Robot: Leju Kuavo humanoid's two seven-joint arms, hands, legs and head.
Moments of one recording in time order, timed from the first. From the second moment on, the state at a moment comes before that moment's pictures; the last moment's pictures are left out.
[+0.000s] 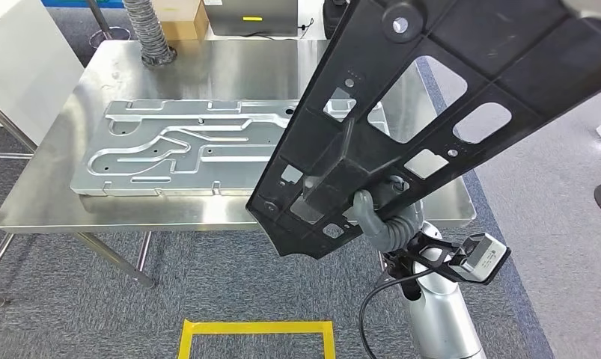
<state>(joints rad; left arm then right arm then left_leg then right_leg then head) -0.11 -0.06 1.22 -0.22 -0.92 -0.07 -0.22 -0.31 0.03 0.21 -1.74 -0.05 0.43 -0.70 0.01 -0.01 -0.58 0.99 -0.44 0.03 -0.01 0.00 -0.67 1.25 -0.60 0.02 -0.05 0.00</state>
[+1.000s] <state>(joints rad) -0.13 -0.07 1.22 -0.22 -0.92 -0.07 -0.24 -0.54 -0.01 0.12 -1.71 -0.06 0.37 -0.67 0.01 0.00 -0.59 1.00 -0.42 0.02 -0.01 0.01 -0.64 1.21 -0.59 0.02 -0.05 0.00</state>
